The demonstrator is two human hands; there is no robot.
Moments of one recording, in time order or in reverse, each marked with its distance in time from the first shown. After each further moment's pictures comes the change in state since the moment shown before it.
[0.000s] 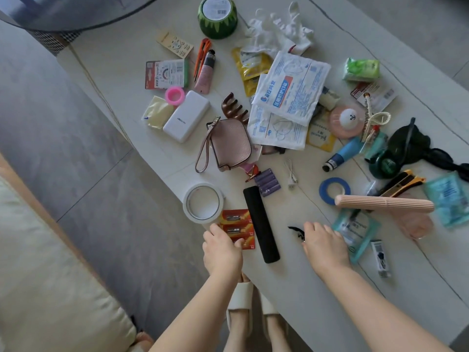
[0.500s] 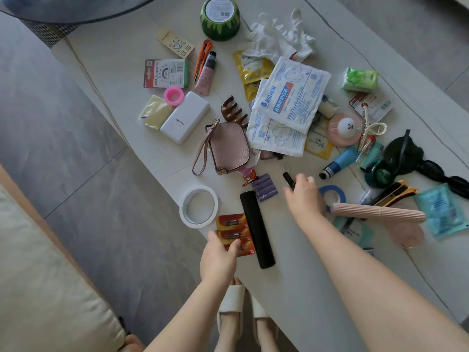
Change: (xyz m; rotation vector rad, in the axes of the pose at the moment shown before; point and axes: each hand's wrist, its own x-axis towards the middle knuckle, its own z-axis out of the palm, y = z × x) left_hand -0.007 -0.003 -0.012 -0.326 -0.139 0.040; right_hand 0.077 -0.025 -0.072 0.509 0.139 0.229
